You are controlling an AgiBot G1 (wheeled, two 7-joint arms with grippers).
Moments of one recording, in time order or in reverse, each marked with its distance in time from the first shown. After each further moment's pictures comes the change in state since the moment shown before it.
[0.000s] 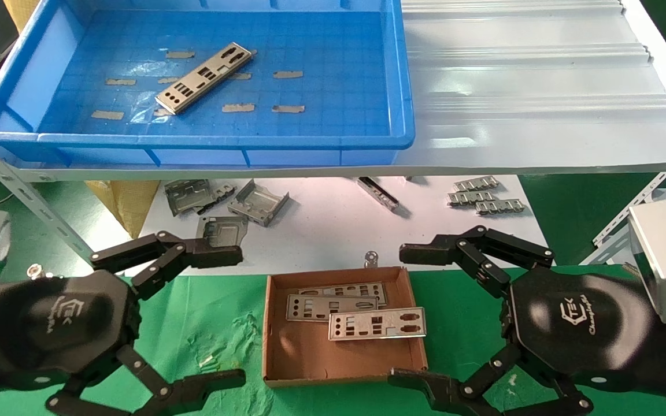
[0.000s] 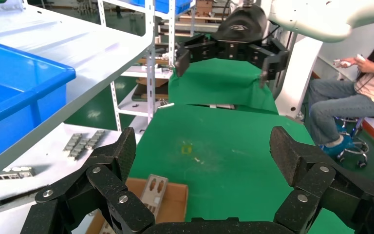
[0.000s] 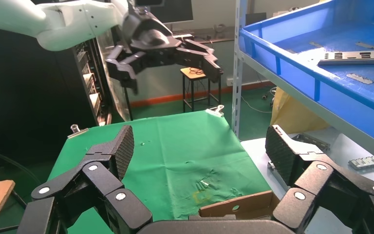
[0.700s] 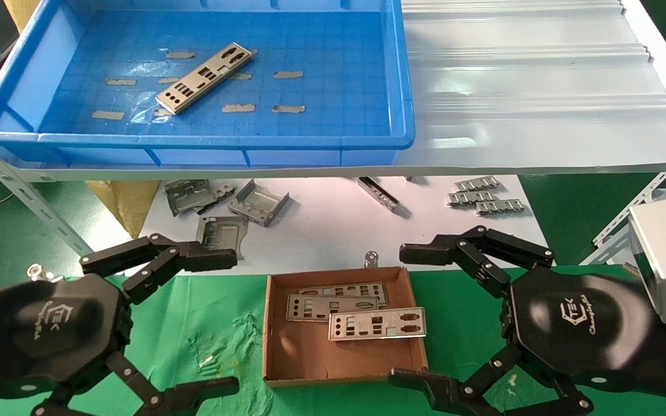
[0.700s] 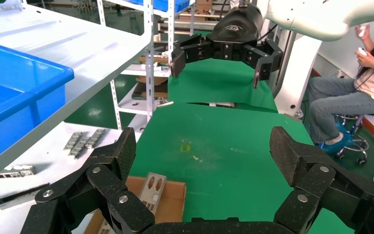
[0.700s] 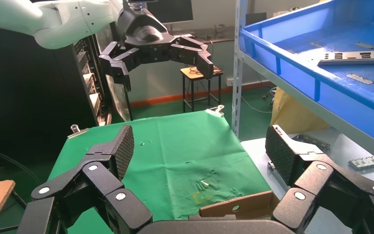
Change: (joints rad) left arm 0.025 -0.032 -0.028 -0.050 -0.008 -0.005 -0.027; right arm 0.000 0.000 0.000 0.000 0.000 0.000 0.000
